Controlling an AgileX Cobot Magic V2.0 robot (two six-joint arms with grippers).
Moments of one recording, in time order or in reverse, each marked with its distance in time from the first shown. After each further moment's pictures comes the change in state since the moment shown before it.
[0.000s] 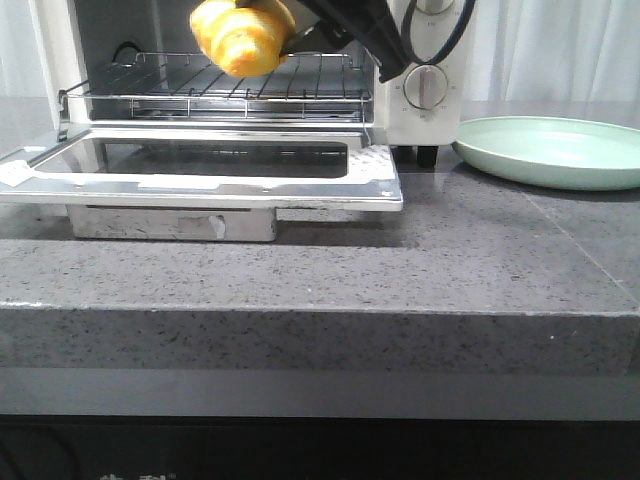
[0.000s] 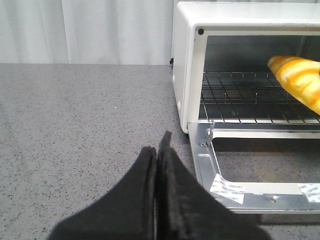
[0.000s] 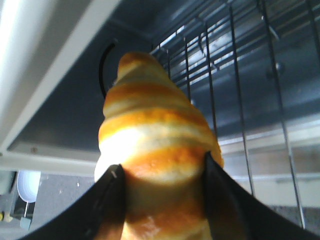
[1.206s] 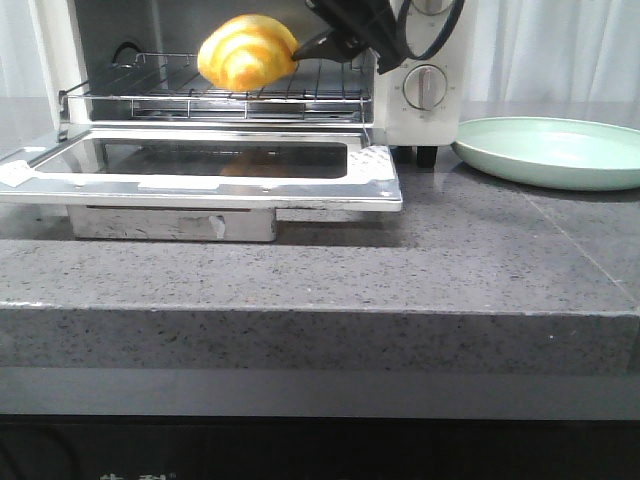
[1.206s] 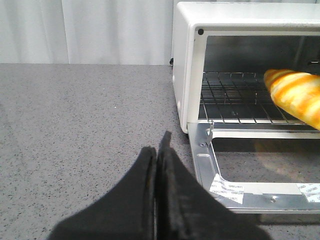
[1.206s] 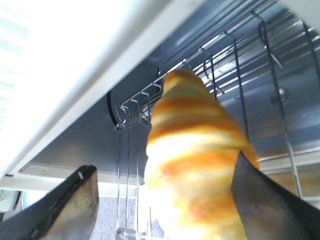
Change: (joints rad) left arm 0.000 0.000 0.000 0.000 0.000 0.000; right arm -0.002 0.001 -0.004 0.010 -0.043 -0.002
